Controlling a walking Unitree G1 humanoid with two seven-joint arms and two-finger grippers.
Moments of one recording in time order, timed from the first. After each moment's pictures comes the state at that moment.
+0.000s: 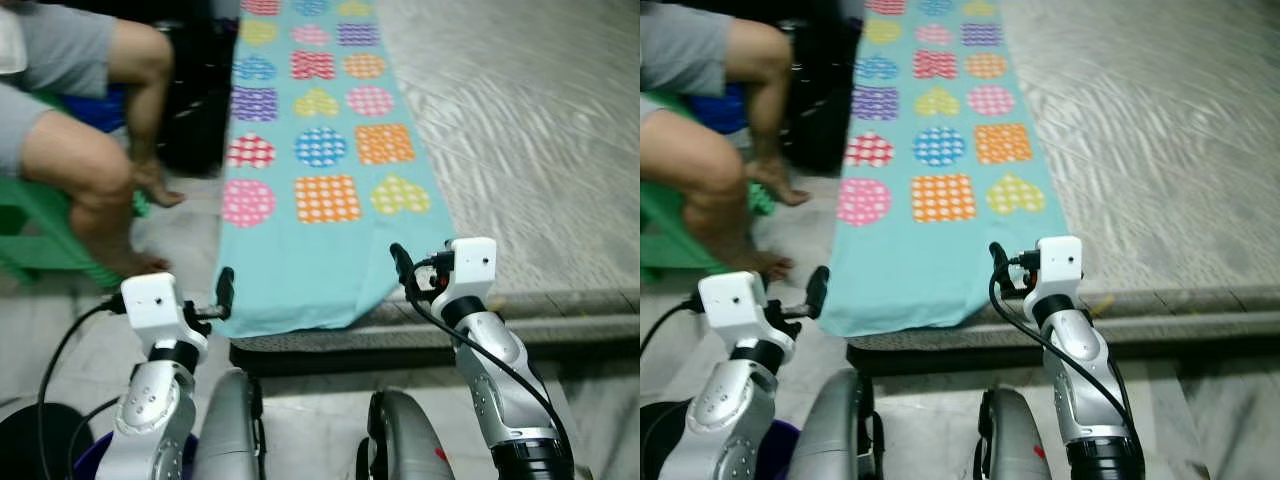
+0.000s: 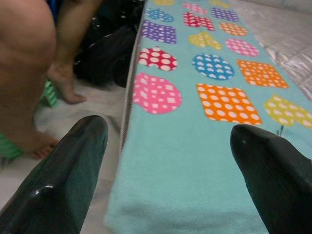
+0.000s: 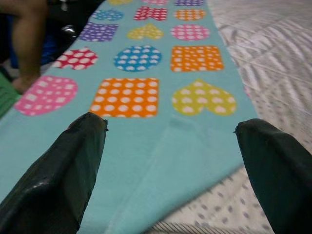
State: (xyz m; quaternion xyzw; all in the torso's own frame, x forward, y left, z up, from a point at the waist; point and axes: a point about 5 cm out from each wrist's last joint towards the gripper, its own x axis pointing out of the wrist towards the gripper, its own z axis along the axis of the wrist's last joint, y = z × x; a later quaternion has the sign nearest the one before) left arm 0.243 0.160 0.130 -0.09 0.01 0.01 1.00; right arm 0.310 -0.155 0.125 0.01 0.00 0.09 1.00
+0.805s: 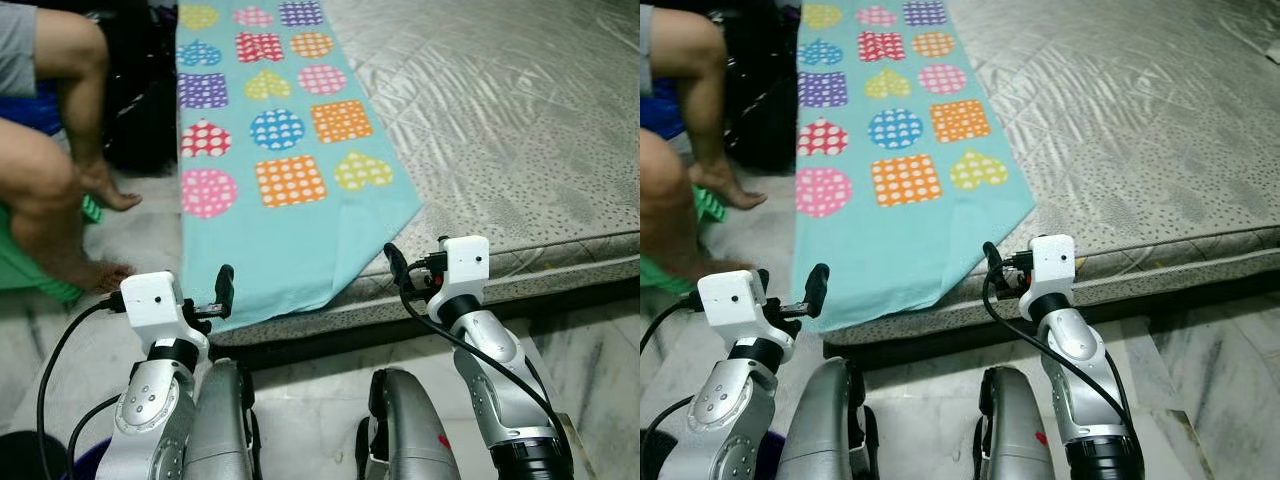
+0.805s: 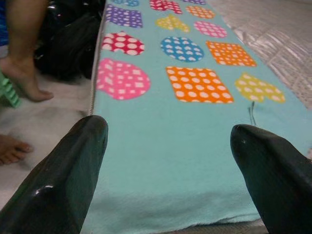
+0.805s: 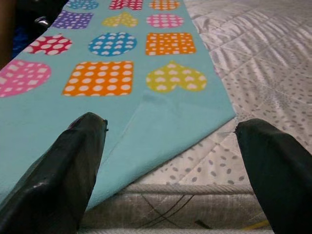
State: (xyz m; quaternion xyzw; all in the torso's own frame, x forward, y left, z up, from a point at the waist) left arm 0.244 0.160 0.131 -0.09 0.00 0.01 1.00; right arm 0.310 -0.149 0.127 -0.01 -0.01 0.11 0.99
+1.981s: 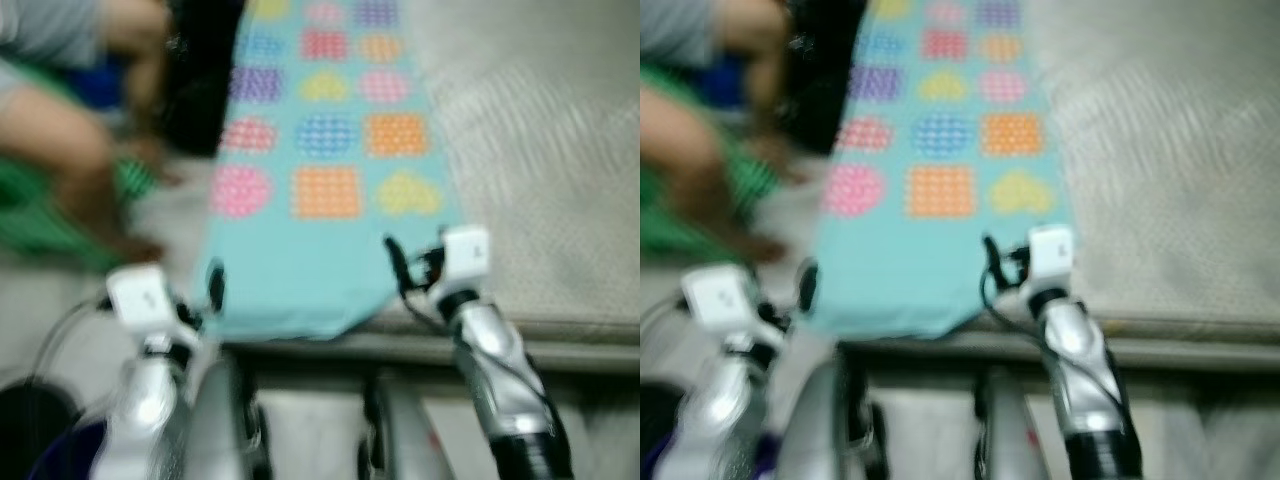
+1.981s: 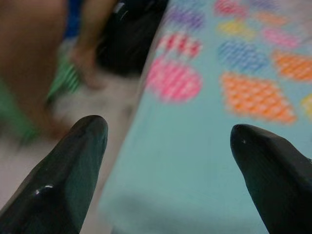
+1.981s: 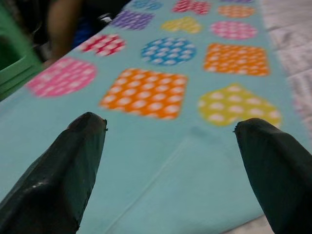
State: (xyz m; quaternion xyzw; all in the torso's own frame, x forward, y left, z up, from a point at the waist) left arm 0.242 0.163 0.122 -0.10 0.02 0.03 0.99; right arm 0.313 -0.145 0.125 -0.02 -0.01 0.11 0.99
